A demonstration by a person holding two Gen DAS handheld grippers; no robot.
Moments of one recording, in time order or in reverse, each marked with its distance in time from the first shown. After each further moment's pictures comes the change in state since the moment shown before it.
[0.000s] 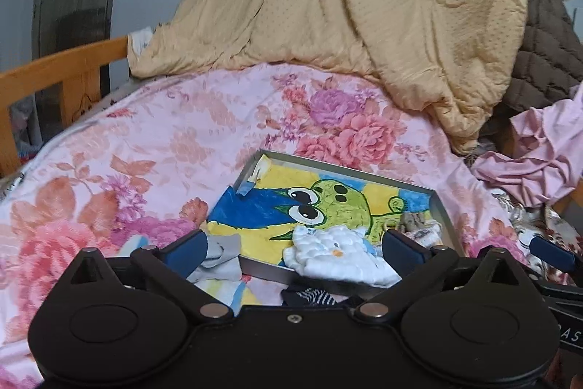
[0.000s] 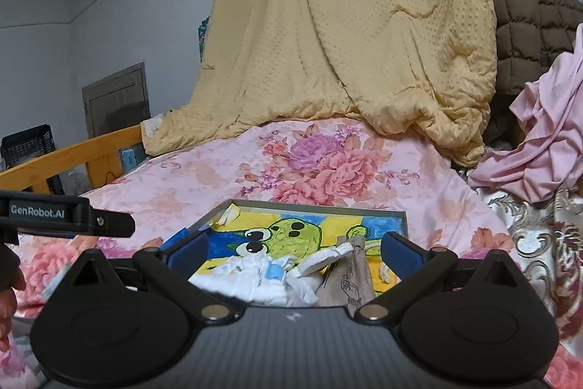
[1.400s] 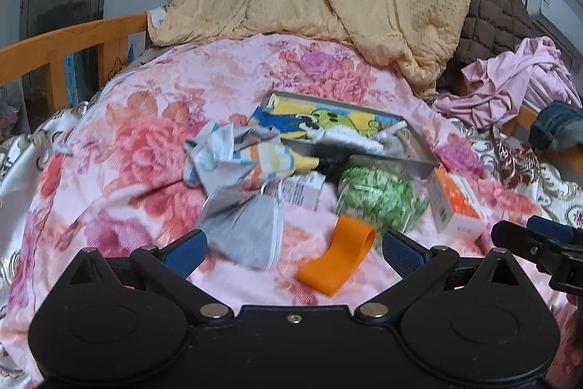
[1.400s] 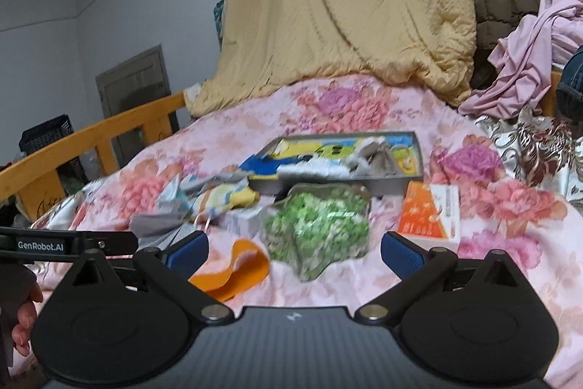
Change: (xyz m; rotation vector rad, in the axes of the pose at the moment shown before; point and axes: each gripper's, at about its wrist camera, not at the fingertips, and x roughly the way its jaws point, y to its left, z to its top) left arm -0.157 0.084 -0.127 0.069 0.057 -0.100; right arm -0.165 0.095 -0.089 0.073 0.104 0.017
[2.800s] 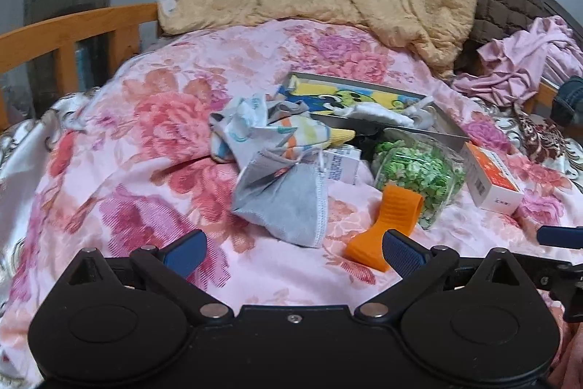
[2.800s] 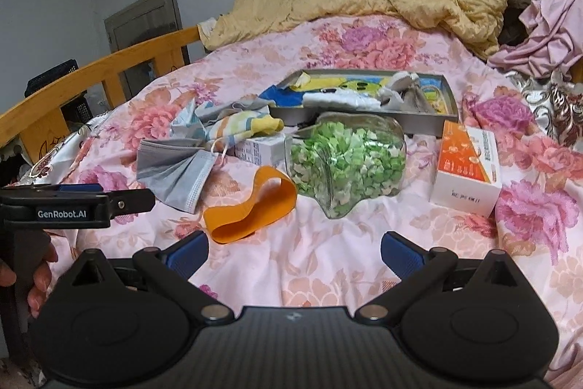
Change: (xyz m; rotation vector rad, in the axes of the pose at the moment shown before) left arm 0.028 0.028 -0.022 0.036 0.018 0.035; right arm 0.036 0.024 -0.025 -0.039 0.202 0.028
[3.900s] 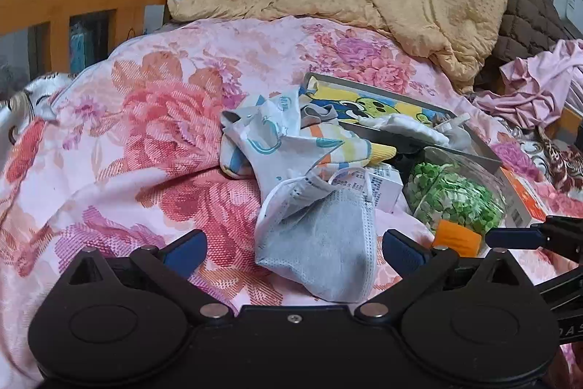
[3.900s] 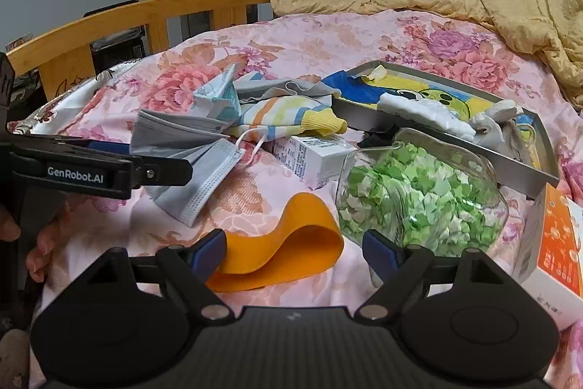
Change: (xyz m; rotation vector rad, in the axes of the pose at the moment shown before) left arm 0.068 0.034 0.013 -0.086 -0.017 -0.002; right arm 0.106 0.021 0.034 -0.275 0.064 0.144
